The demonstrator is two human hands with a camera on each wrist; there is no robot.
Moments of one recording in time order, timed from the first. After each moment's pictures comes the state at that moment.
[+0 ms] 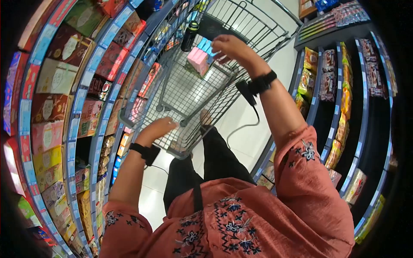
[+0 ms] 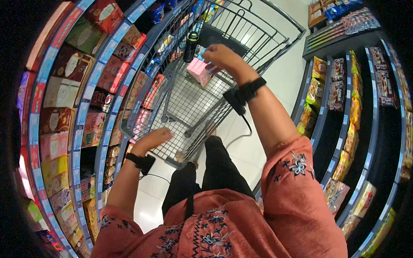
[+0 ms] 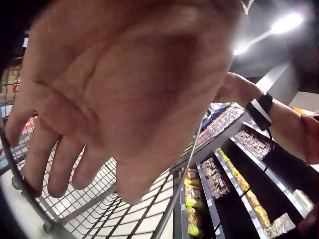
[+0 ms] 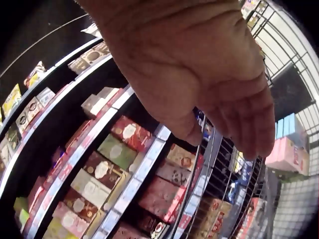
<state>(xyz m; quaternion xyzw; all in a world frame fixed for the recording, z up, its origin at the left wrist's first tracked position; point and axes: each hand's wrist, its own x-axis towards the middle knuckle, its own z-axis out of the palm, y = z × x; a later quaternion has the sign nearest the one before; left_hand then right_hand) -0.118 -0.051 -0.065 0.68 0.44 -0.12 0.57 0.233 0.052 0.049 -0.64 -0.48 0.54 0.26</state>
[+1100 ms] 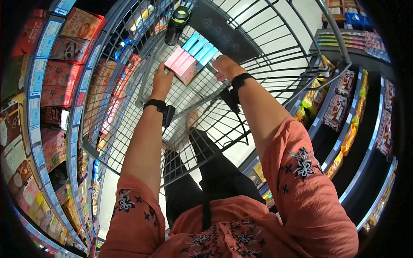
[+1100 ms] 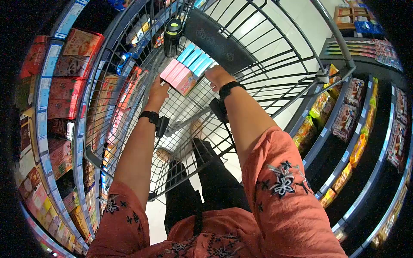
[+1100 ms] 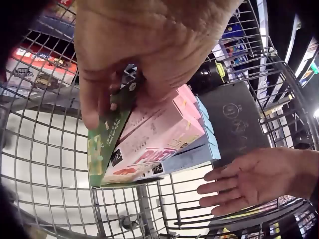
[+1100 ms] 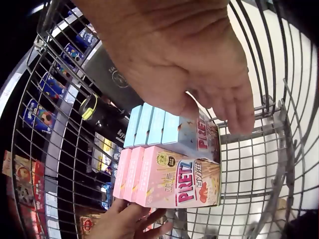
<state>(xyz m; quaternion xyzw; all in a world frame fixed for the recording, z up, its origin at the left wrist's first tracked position) 0.083 0.135 -0.288 0.51 0.67 0.19 0.50 0.337 0.148 -0.216 -0.75 -0.33 0.57 0.03</state>
